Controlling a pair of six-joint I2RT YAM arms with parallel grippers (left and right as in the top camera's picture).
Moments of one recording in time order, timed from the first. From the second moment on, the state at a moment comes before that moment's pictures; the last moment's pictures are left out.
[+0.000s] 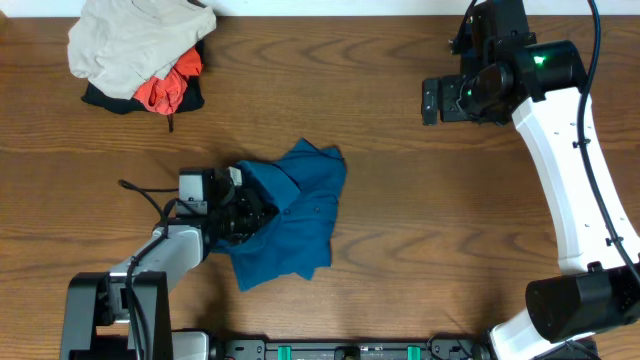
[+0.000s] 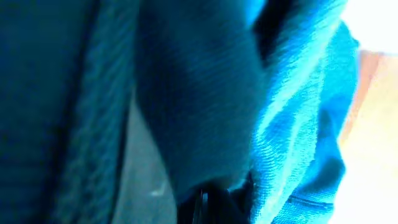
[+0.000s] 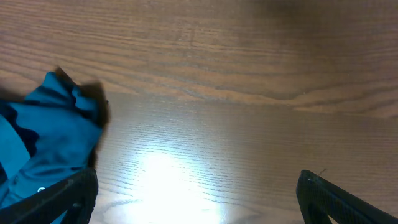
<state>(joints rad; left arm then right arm) -0.01 1.51 0.48 -0.04 0.67 -0.69 0.20 1.75 1.84 -1.28 -0.02 0.17</state>
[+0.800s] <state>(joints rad) -0.20 1.06 0.43 -0.17 0.69 -0.72 0.20 1.75 1.84 -1.27 -0.02 0.17</state>
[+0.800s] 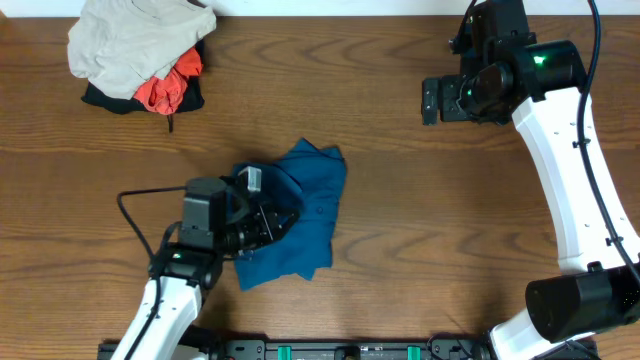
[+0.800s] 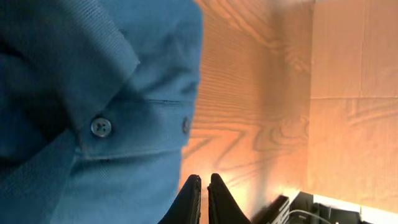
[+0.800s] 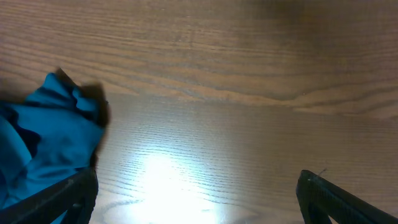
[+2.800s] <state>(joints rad) 0.05 1.55 0.41 0.12 0.82 -0.59 0.20 1.75 1.84 -1.30 -0.02 0.17</state>
